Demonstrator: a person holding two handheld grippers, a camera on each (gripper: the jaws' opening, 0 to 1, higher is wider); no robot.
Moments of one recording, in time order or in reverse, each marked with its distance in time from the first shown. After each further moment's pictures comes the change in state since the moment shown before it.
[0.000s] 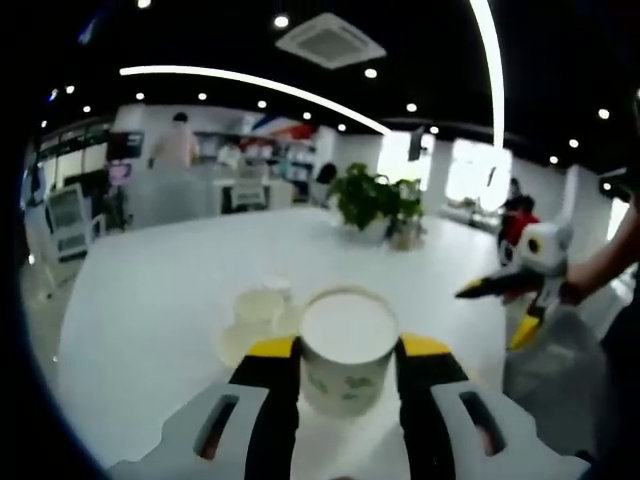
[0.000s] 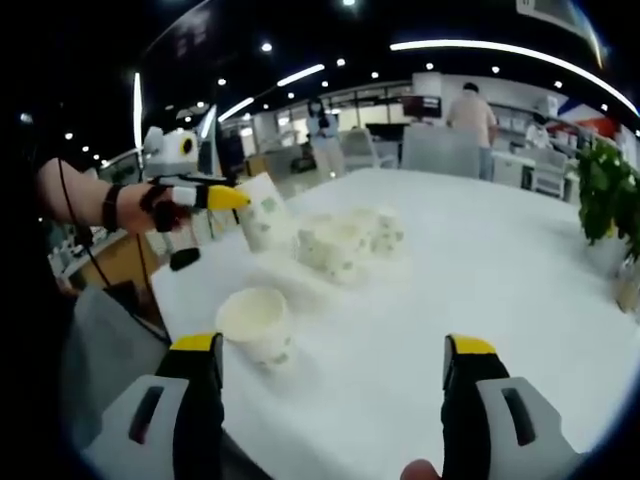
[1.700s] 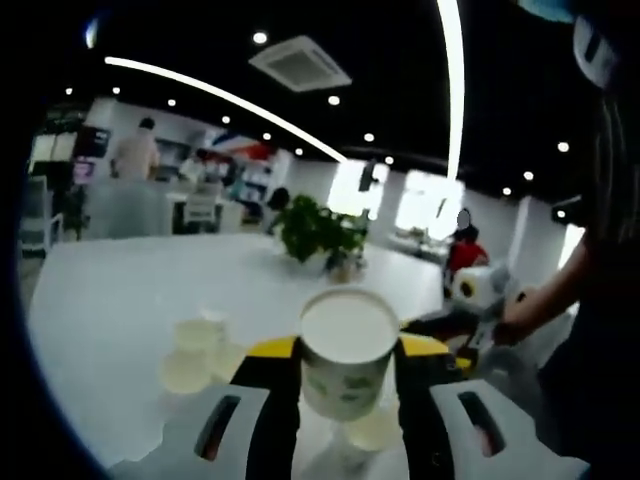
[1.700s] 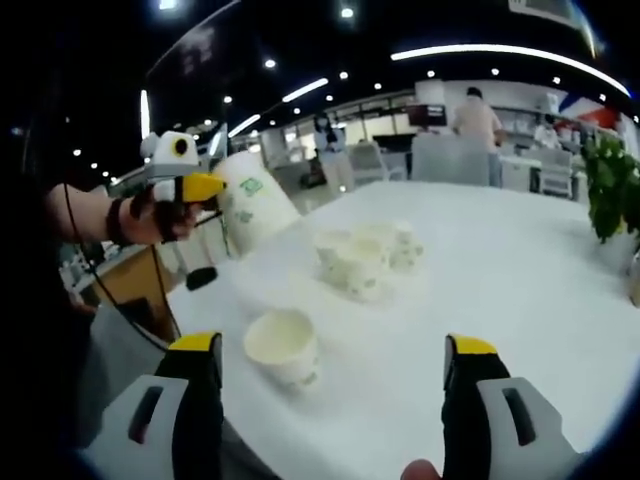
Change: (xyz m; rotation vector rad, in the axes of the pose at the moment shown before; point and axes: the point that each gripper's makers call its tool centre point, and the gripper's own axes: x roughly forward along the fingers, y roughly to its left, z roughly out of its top) left arm -0.018 -0.061 0.041 -0.066 -0.110 -0.246; right arm 0.004 0.024 0.020 0.024 -0.073 0.068
